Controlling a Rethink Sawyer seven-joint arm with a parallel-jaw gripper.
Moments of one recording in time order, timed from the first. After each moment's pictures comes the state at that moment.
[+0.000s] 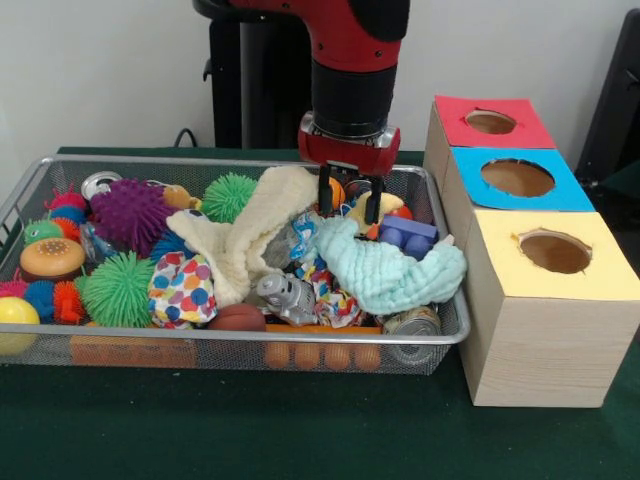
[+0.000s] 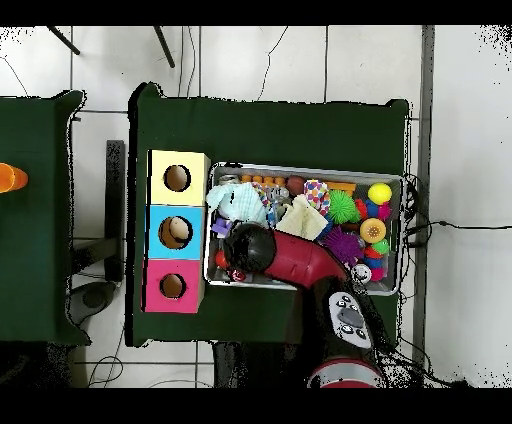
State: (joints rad) arm -0.21 -0.59 -0.04 1.82 0.09 0.35 1.80
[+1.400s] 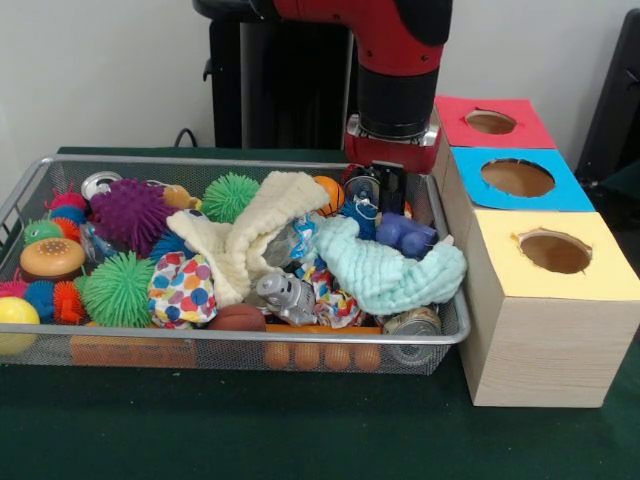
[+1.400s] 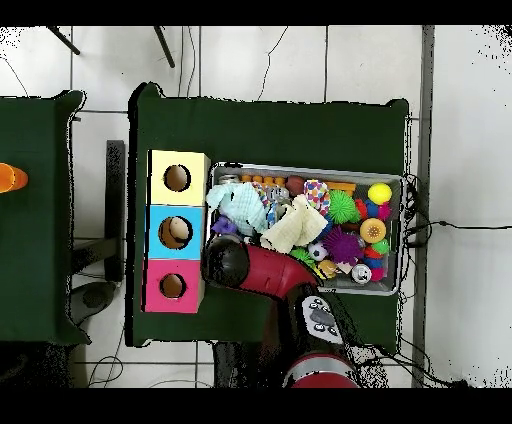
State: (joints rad) arm -0.17 -0.57 0.00 1.90 0.13 0.25 1.80
